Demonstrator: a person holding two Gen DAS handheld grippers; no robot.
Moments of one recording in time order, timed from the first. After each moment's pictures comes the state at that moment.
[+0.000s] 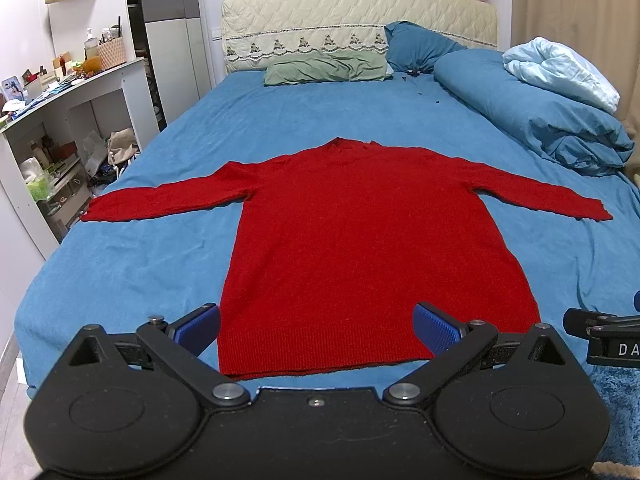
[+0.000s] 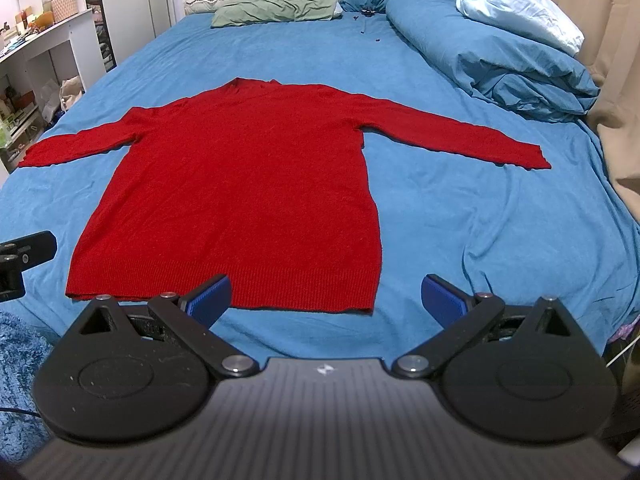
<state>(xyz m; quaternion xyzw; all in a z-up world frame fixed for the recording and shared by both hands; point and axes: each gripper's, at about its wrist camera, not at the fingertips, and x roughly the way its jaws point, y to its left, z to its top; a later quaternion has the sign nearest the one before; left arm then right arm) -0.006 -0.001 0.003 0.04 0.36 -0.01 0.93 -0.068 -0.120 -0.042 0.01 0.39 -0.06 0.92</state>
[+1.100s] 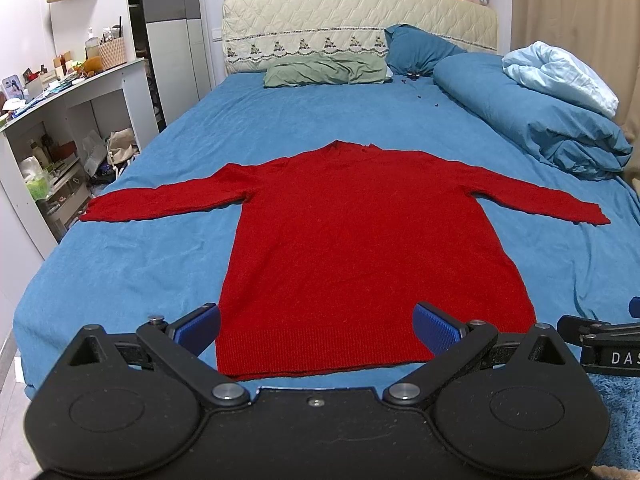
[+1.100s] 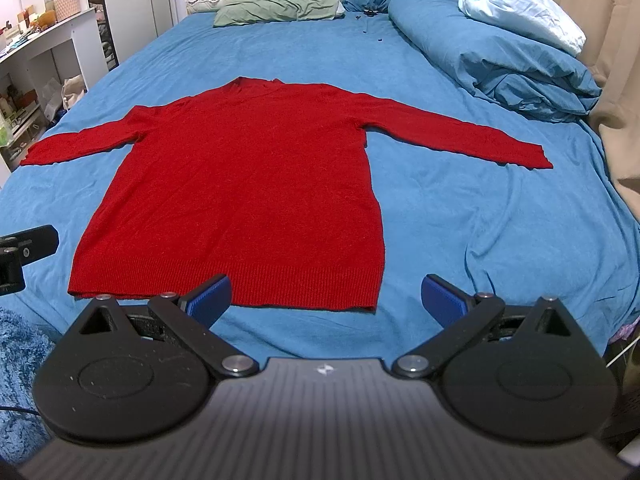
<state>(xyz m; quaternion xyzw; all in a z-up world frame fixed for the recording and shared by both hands) -0.007 -0.001 0.005 0.03 0.35 -0.01 0.93 -0.070 -0.117 -0.043 0.01 0.39 -0.06 0.92</state>
